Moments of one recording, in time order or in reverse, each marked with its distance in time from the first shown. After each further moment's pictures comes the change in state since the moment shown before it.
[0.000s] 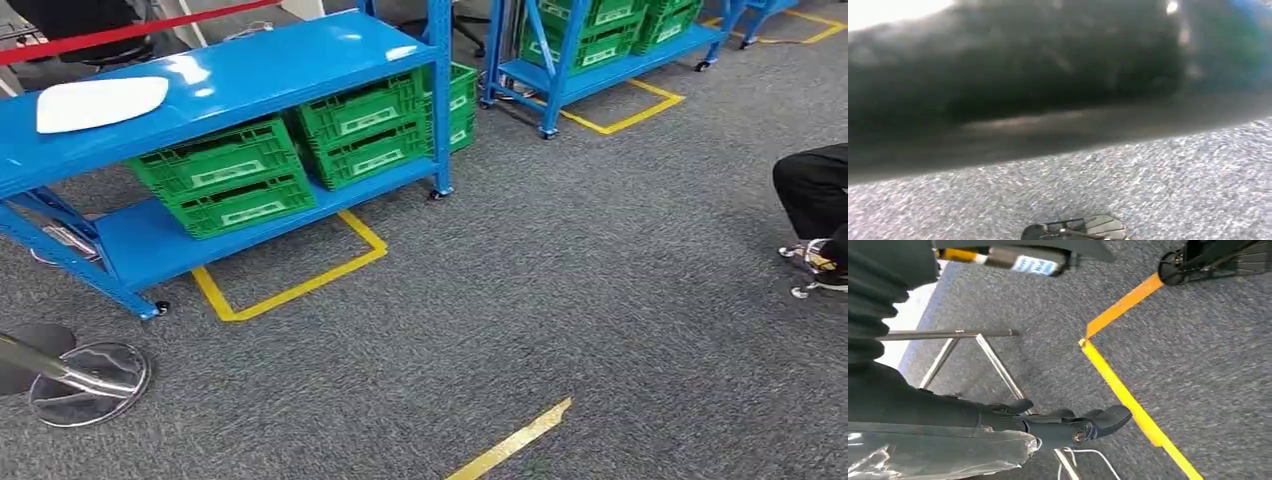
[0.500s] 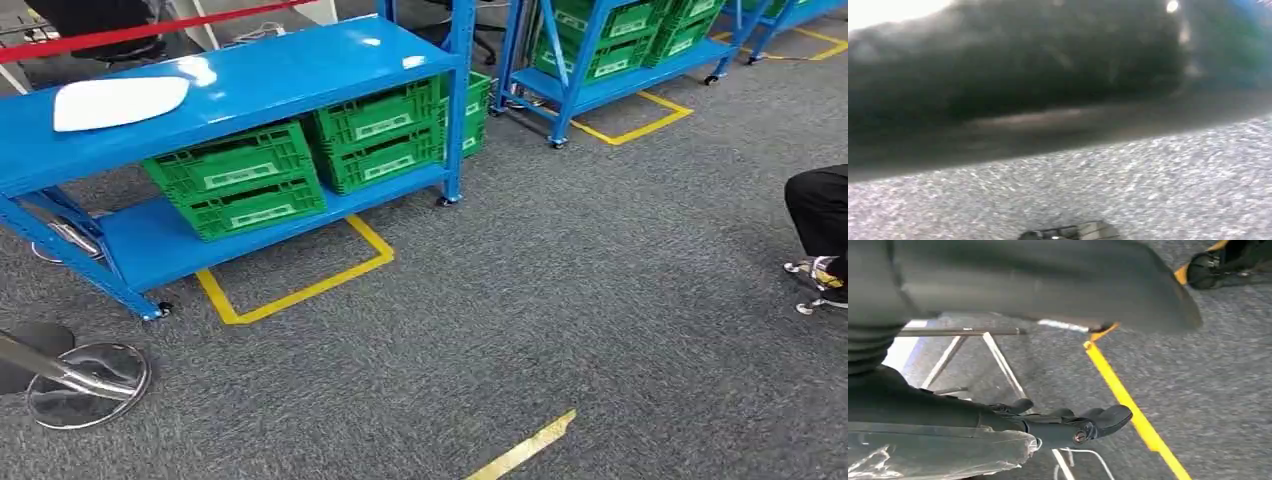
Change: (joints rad) left arm 0.002 0.003 0.003 0.031 -0.019 0.000 -0.013; right arm -0.020 -0.001 -0.112 0.035 0.079 0.092 -0.038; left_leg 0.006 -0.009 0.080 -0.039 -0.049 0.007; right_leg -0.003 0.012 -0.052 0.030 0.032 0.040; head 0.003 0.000
